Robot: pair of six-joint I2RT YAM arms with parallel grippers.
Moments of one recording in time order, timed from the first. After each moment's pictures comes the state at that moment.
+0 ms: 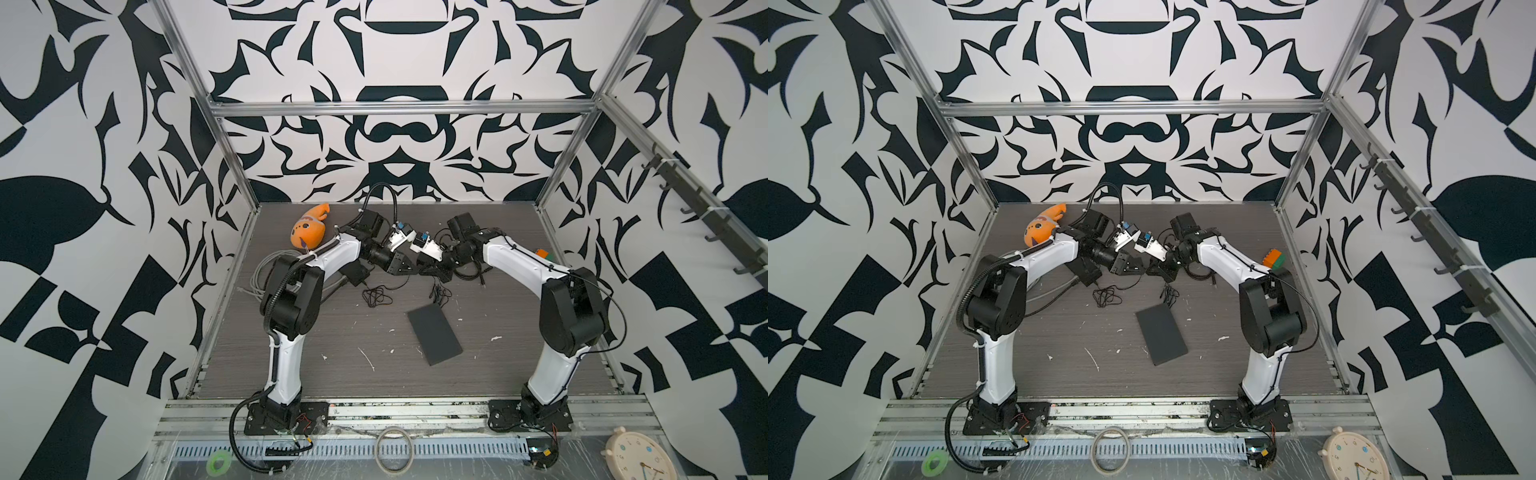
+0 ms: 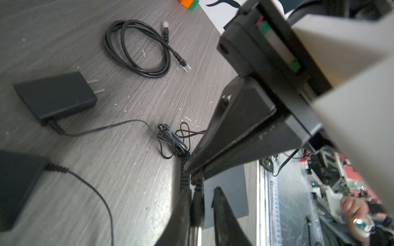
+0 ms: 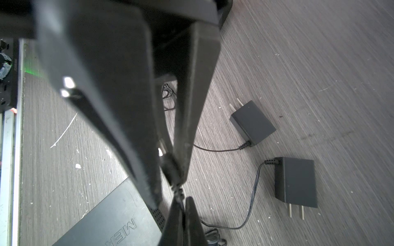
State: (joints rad) left arm -0.49 2.03 1.54 -0.57 1.03 0.16; right arm 0.38 1.82 1.38 -0.68 -0.62 -0.65
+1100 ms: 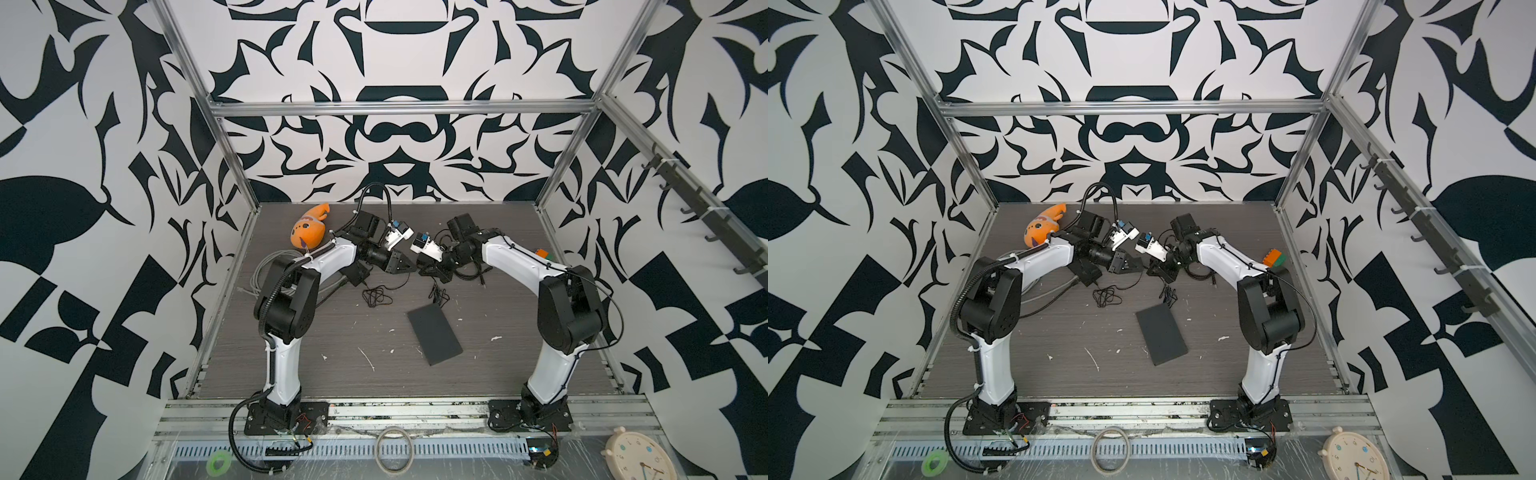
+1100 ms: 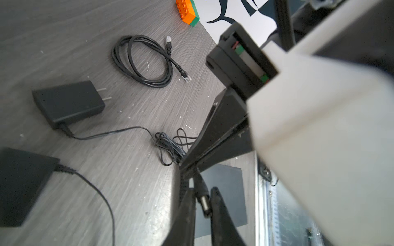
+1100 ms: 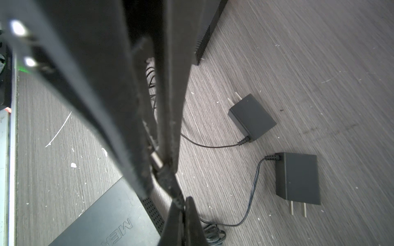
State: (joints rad) left arm -0.47 1.99 1.46 -0.42 1.05 0.06; right arm 0.38 1.84 1.38 -0.68 -0.62 -0.65
